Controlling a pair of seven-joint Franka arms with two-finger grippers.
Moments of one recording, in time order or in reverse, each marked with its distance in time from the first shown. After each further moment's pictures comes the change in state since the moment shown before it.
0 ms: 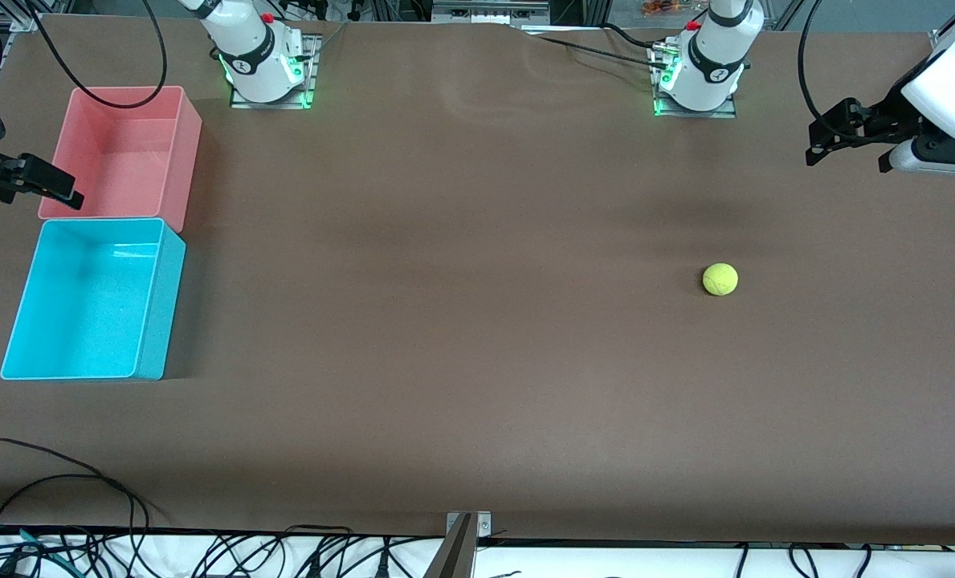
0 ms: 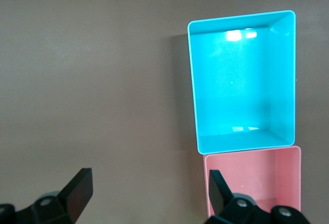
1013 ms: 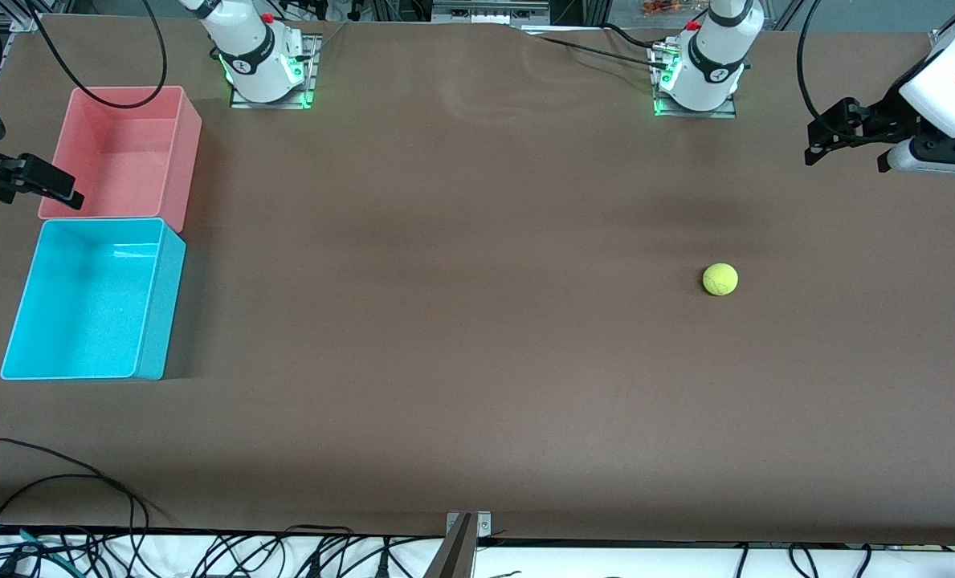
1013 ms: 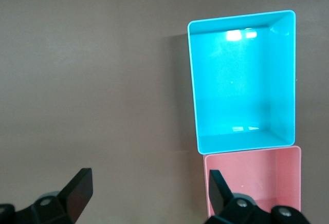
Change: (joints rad) left arm 0.000 0.000 -0.004 0.000 0.001 -0.002 -0.001; right arm 0.000 0.000 0.000 0.000 0.000 0.000 0.000
